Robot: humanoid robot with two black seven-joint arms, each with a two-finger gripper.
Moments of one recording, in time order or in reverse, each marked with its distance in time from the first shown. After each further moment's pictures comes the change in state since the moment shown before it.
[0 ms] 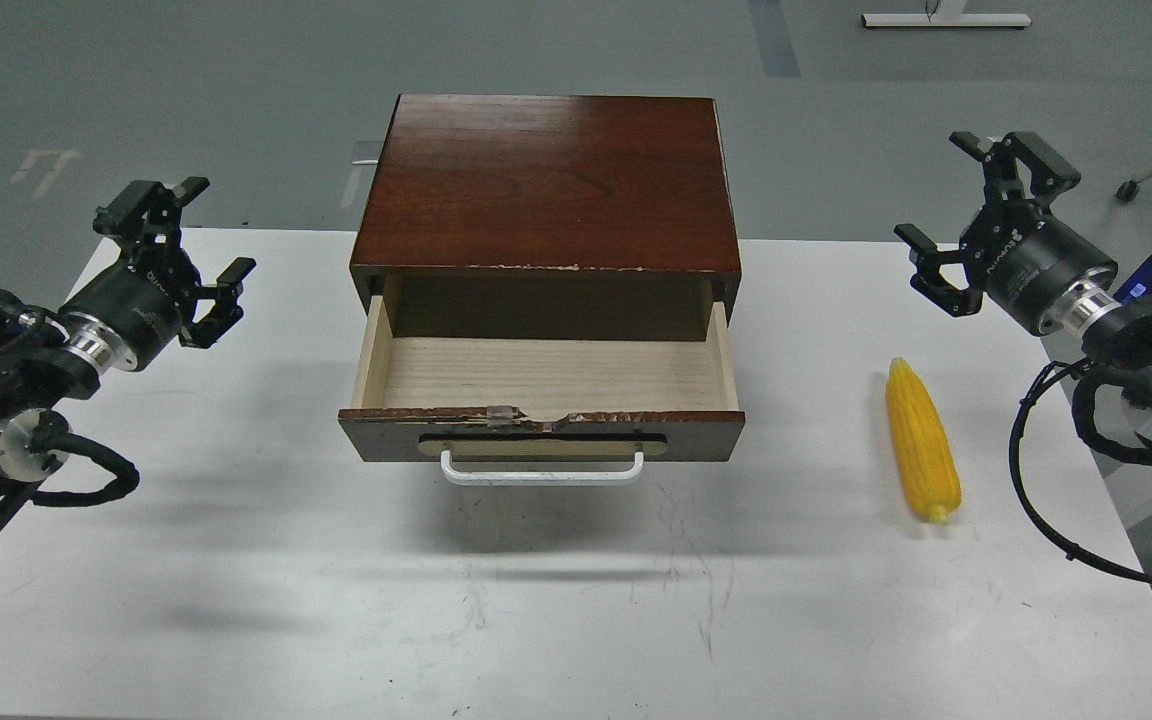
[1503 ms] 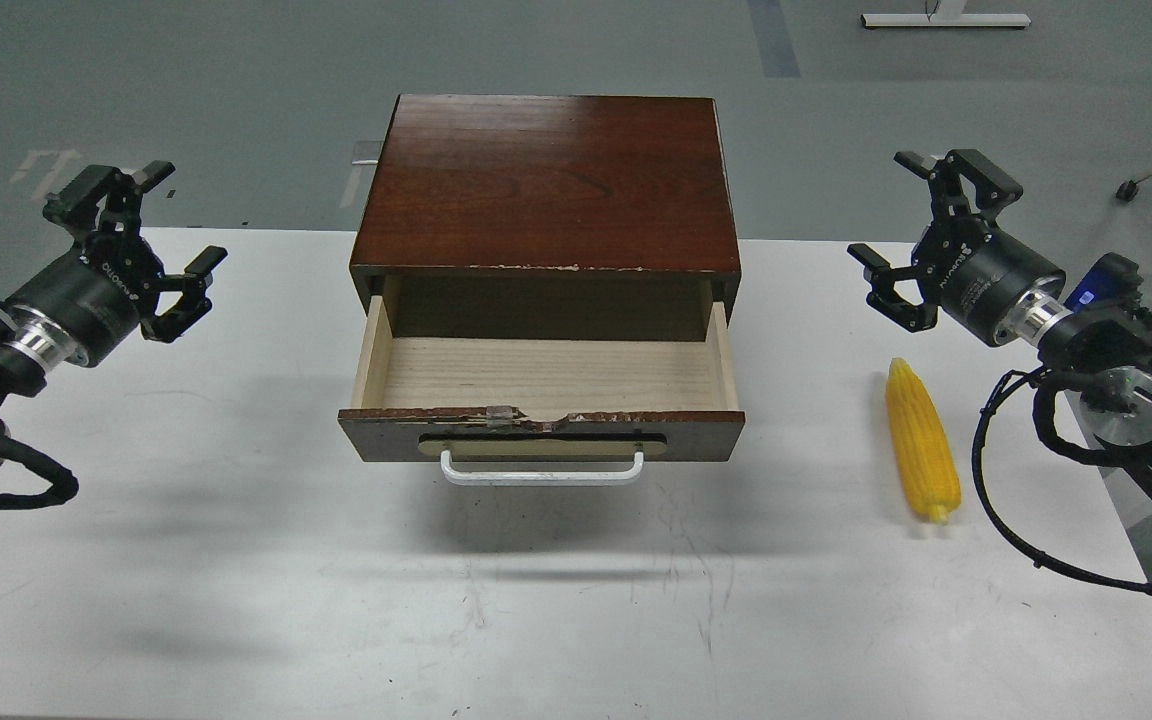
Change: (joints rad) left arm 0.029 0.126 -0.006 -0.104 -0.014 -0.067 -0.008; right arm 0.014 0.038 -0.015 0.015 -0.006 0.010 -0.038
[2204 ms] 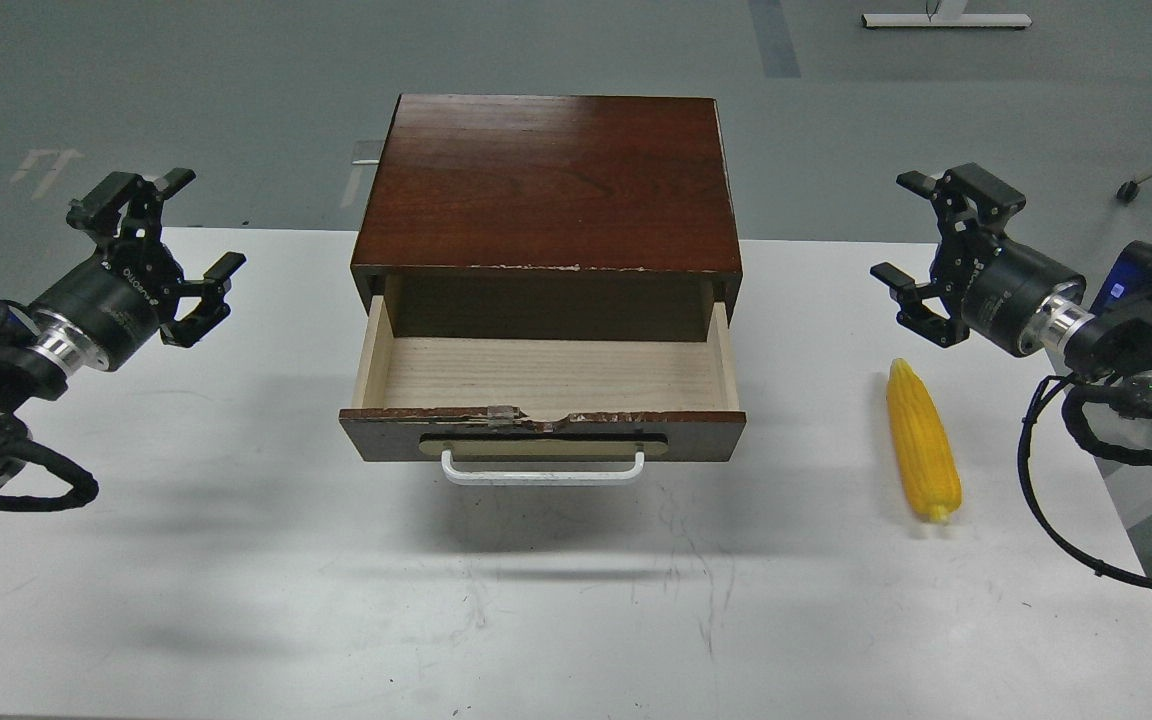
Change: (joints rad) left arm -0.002 -0.025 0.003 -0.005 0.004 0.016 0.002; right arm 0.039 -0.095 -0.110 0.028 -0.254 -0.008 -0.006
